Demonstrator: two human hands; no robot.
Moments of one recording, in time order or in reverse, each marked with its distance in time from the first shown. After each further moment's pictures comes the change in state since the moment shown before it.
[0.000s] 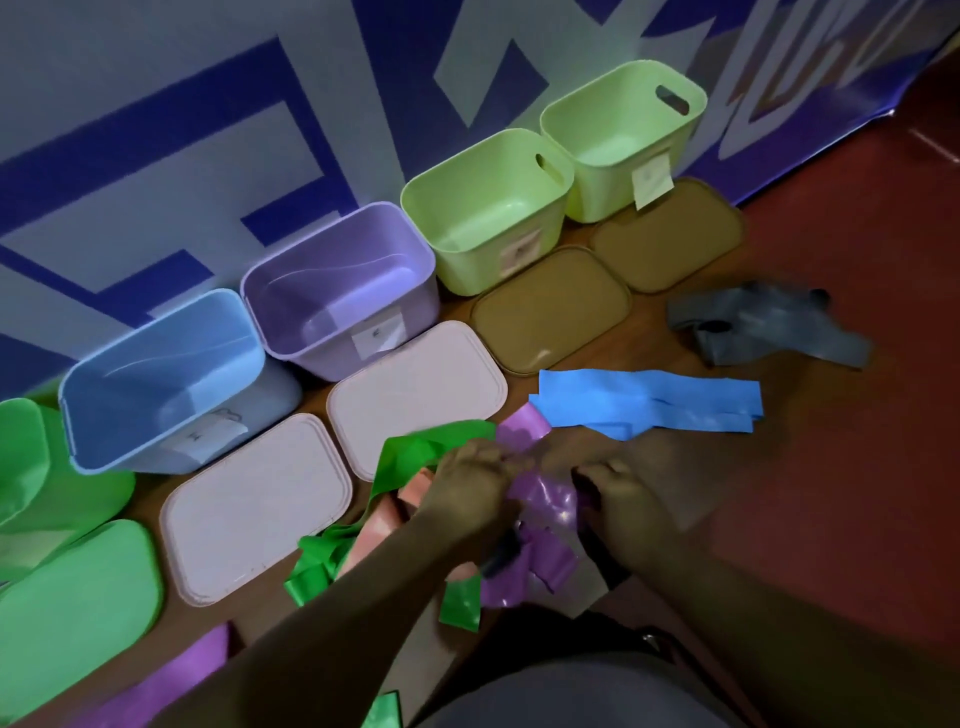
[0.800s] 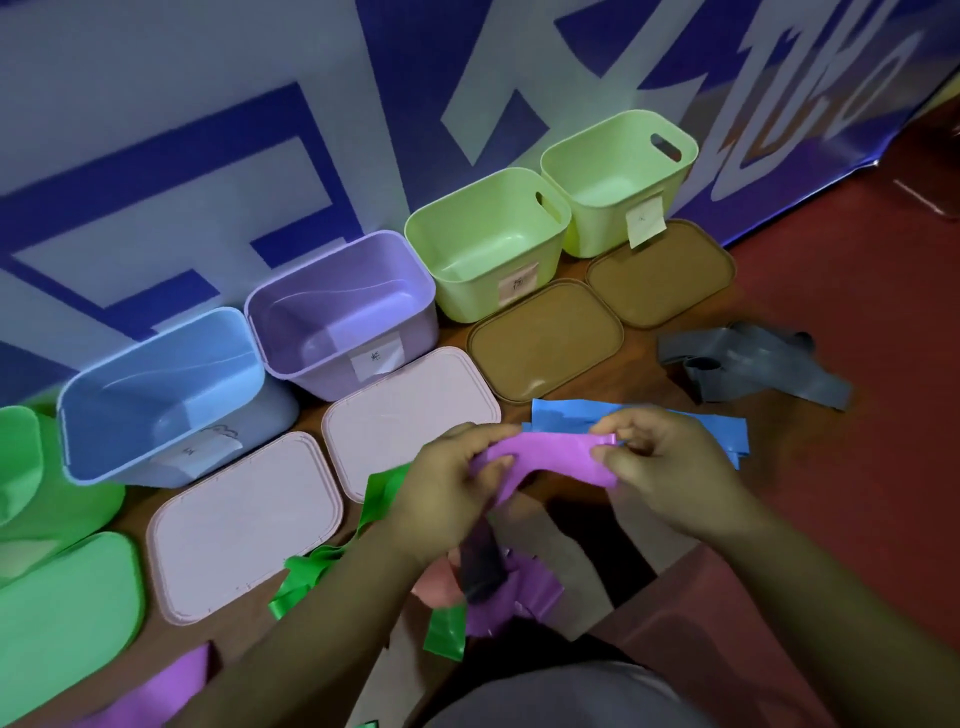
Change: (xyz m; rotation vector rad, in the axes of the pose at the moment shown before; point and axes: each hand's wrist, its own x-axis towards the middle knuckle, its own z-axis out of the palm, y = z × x) left_hand -0.017 0.012 -0.059 -0.732 0.429 -0.014; right_hand 0.005 -0.068 -0.128 0.438 0.156 0.017
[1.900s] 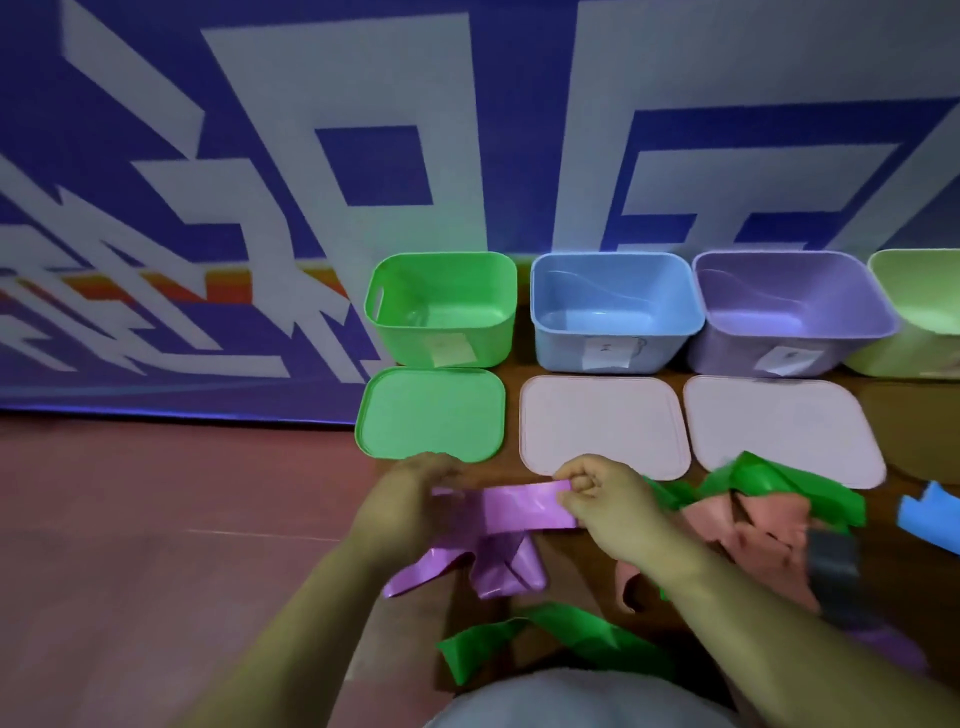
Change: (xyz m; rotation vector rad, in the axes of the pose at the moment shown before) left_hand -0.372 -0.198 -0.242 0.222 0.400 -0.468; right_hand -0.133 -0.124 0.406 -0.208 -0.652 -0.173
